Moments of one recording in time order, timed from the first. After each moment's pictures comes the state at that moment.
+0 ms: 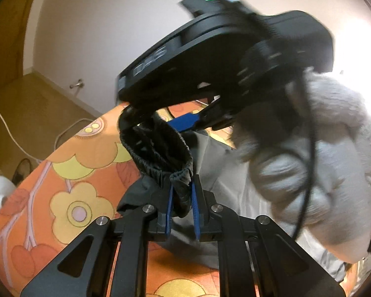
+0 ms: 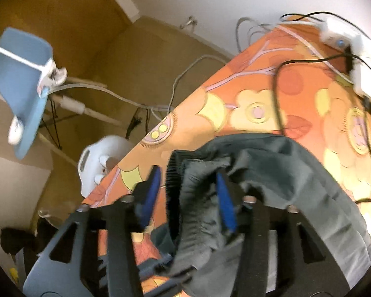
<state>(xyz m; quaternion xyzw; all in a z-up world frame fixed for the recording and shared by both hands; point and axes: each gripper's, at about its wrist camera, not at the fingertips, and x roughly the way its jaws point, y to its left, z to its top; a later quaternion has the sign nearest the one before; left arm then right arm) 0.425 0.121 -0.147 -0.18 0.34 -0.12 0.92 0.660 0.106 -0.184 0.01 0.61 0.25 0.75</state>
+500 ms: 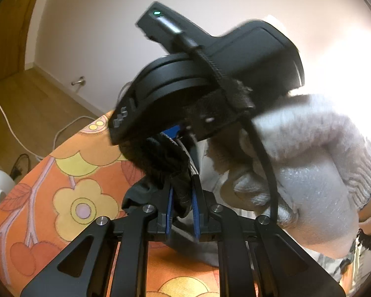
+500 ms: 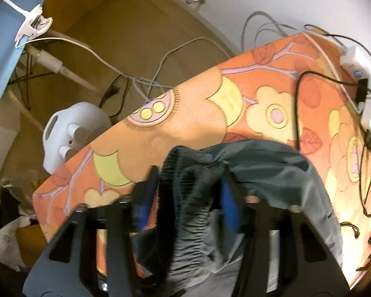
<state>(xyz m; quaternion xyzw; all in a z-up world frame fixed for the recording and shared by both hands) 0.420 0.139 -0.152 -0.19 0.33 -0.12 0.92 0.658 0.149 -0.209 -0.13 0.62 0.23 0.74</state>
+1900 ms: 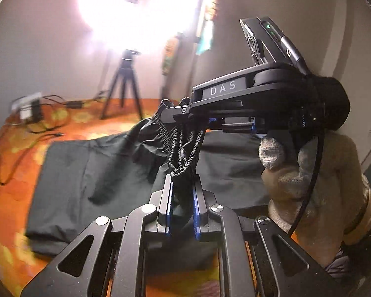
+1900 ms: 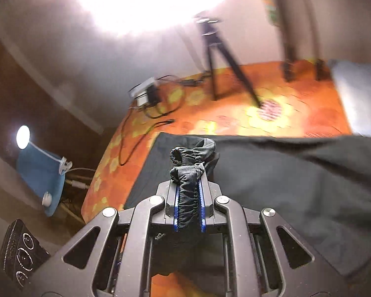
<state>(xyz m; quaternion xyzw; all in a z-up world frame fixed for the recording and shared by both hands) 0.251 -0.238 -0.053 0.02 0.34 -0.38 0.86 0.342 -0.372 -0.078 0.28 0.41 0.07 0.87</state>
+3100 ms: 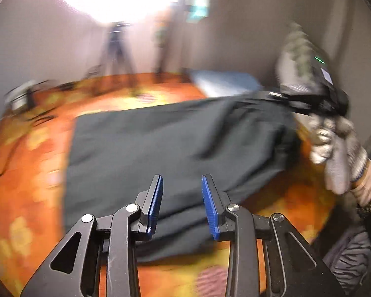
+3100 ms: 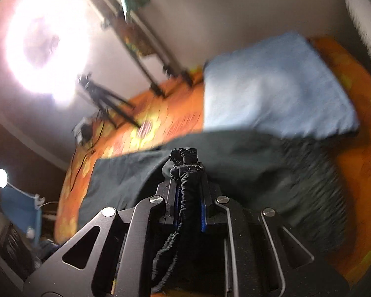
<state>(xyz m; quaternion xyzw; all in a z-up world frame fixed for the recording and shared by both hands) 0.253 -0.235 -0.076 0.07 0.38 -0.34 0.86 0.246 -0.565 -0.118 0.31 0.37 -0.07 0.87</state>
